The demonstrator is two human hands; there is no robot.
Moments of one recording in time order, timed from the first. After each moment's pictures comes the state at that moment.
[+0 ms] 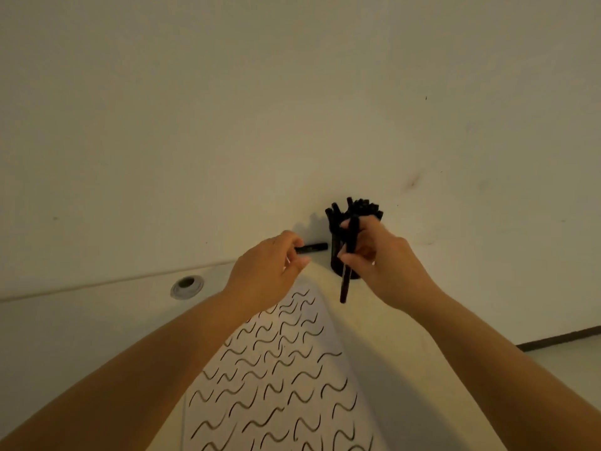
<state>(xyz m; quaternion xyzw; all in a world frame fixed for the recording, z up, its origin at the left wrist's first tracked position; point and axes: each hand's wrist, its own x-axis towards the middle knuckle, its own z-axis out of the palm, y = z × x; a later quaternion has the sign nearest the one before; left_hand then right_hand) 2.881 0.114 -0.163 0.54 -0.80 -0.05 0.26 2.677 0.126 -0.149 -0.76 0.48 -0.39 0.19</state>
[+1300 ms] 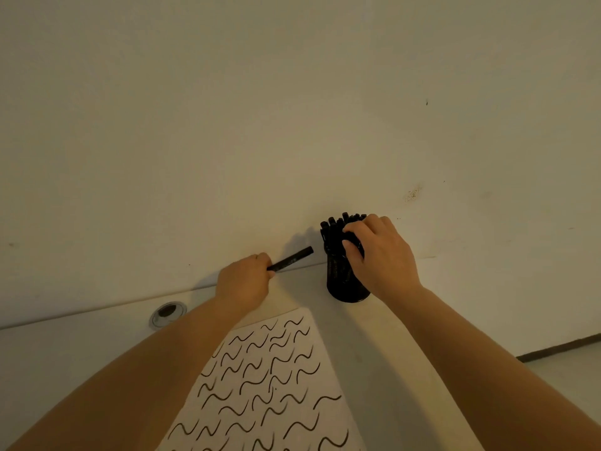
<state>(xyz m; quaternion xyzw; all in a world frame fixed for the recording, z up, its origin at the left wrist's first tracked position) 2.905 0.013 -0.216 0.64 -0.76 0.05 0.12 2.673 0.039 -0.173 -0.75 0.52 -0.39 -0.12</state>
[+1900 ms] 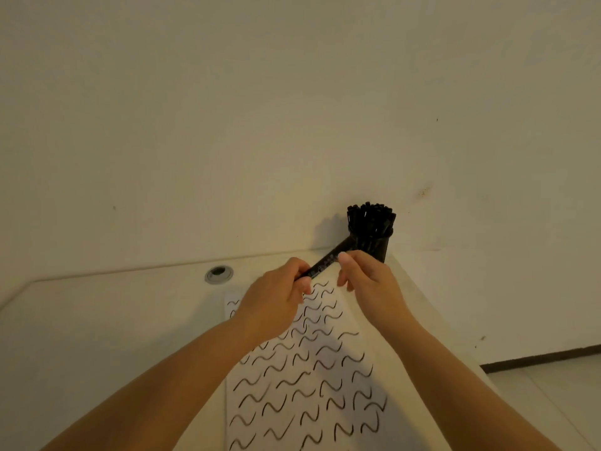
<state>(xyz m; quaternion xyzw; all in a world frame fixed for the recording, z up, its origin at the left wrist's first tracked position) 2.900 0.191 -0.165 0.55 -0.77 -0.13 0.29 2.733 0.184 -0.160 -0.64 0.48 -0.49 0.33</state>
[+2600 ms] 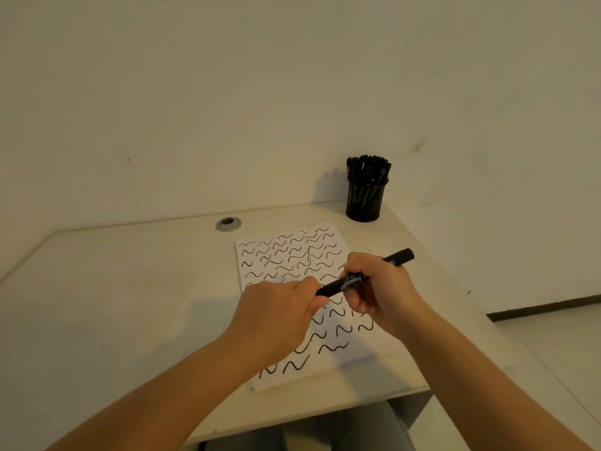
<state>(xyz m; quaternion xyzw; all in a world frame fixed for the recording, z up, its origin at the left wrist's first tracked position) 2.900 0.328 -0.181 0.51 -0.84 0.11 0.17 2.733 0.291 -0.176 -0.46 0.43 -0.46 0.63</state>
